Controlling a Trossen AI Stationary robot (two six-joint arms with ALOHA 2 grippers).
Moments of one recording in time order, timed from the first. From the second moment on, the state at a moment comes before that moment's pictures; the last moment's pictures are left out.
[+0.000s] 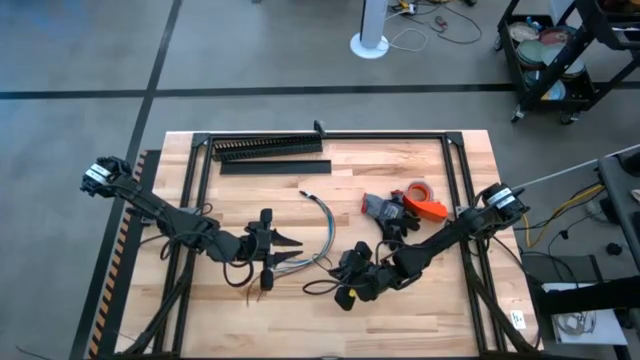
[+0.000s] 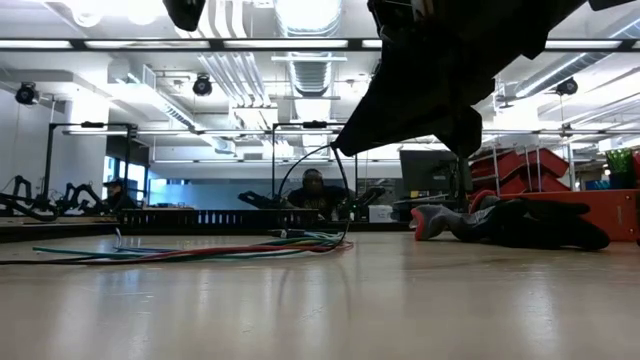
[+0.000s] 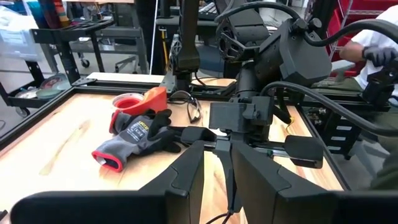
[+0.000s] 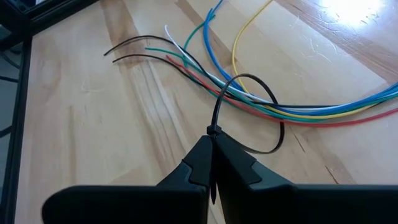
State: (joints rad) left arm -0.51 1.21 0.75 0.25 -0.57 -0.18; right arm 0.49 1.90 1.06 0.03 0.50 0.81
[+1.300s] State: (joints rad) left arm -0.51 1.21 0.75 0.24 -0.57 -0.22; right arm 0.49 1.90 1.06 0.03 0.49 0.75
